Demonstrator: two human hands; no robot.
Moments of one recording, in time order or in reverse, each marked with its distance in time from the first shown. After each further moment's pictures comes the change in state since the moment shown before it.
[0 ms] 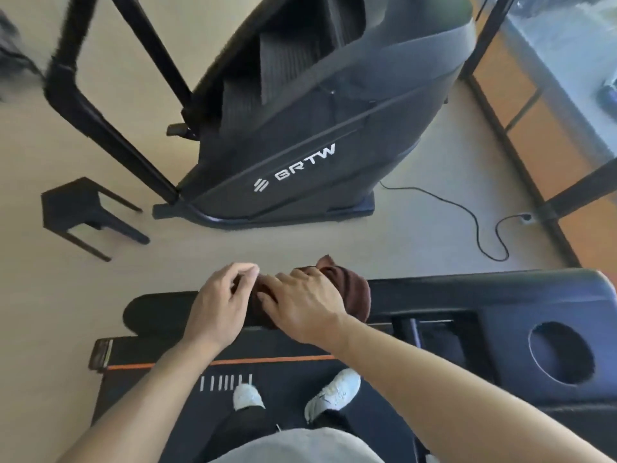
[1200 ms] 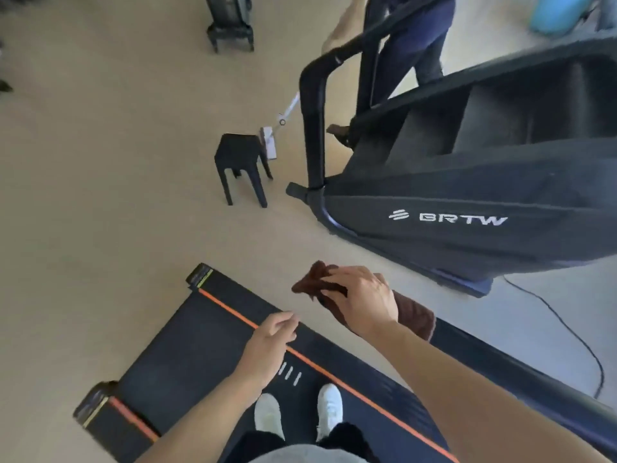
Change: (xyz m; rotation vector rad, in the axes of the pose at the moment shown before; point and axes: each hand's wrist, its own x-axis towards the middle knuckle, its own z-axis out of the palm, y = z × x) left_hand -0.122 -0.198 -0.113 -0.765 0.077 -0.671; right_hand 0.124 -0.191 0.058 0.125 -0.071 -0.156
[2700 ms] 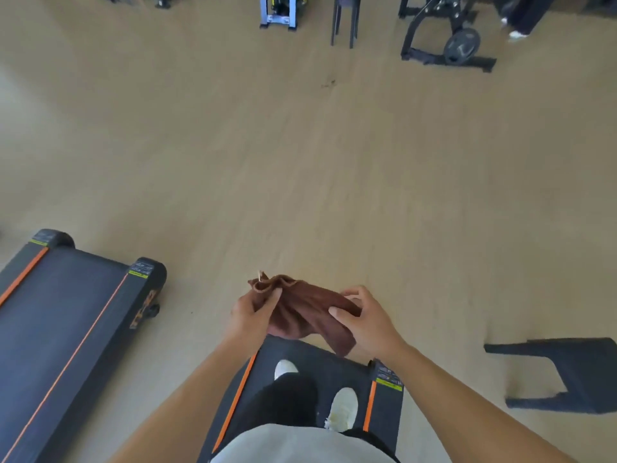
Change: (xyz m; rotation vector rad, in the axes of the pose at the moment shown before) left_hand 0.003 -0.110 -0.634 -0.828 1.338 -0.197; right_hand 0.320 -0.690 0.310 0.282 -1.141 -0.568
